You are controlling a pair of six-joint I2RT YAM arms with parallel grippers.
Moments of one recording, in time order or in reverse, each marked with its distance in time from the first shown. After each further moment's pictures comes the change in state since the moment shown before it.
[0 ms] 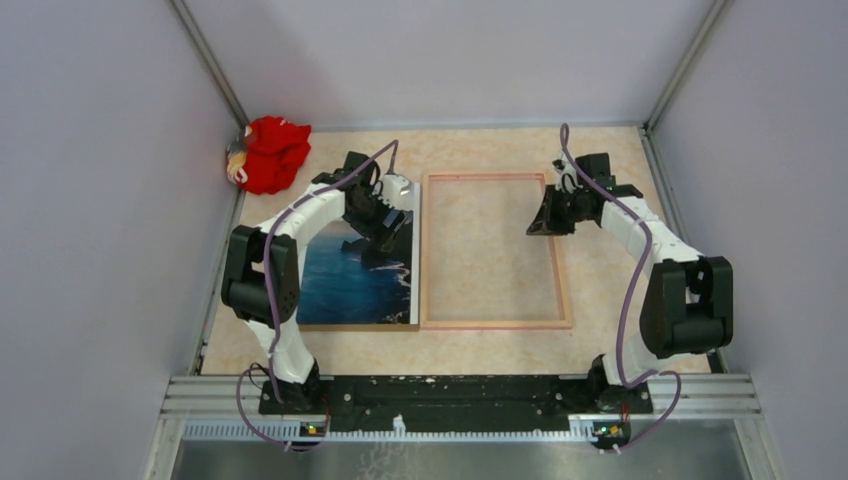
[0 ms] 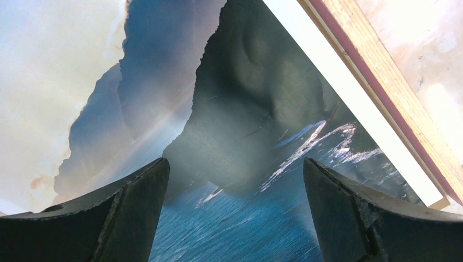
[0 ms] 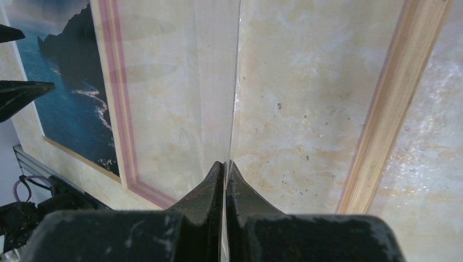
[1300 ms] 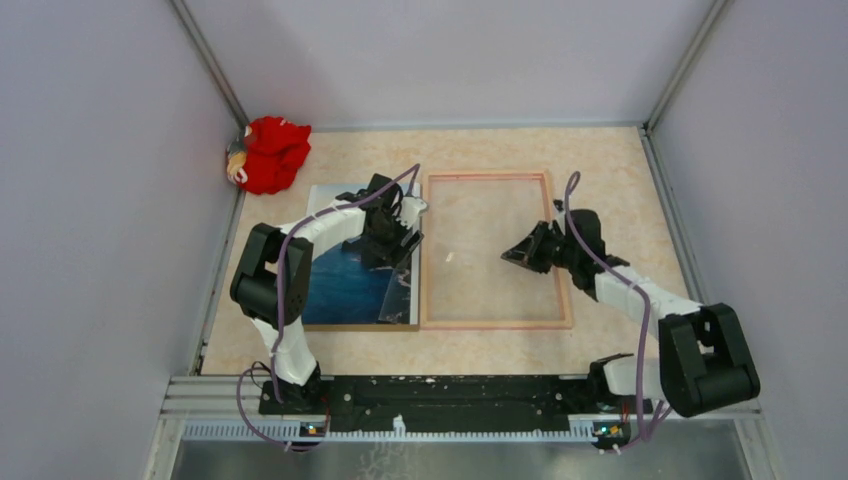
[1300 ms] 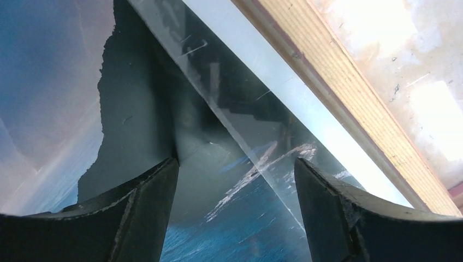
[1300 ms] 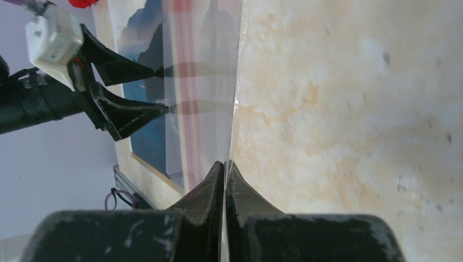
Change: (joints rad) left arm -0.126 0.019 -0.133 0.117 -0.040 -0.100; right arm 0.143 -0.316 -0.650 0.746 -0.001 0.574
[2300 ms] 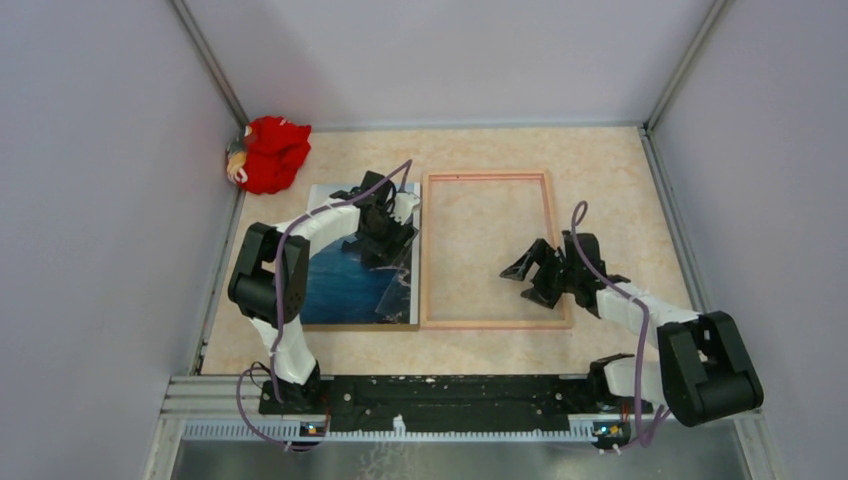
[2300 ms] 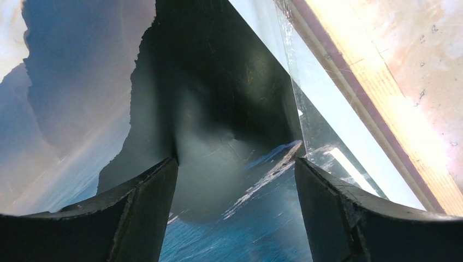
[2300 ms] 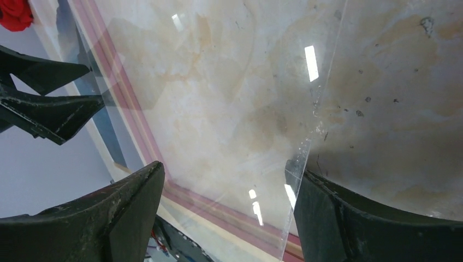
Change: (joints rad) left arm 0.041 0.000 0.000 0.013 -0.006 -0.004; right arm -0.009 0.000 -0.056 -0.174 0.066 0.059
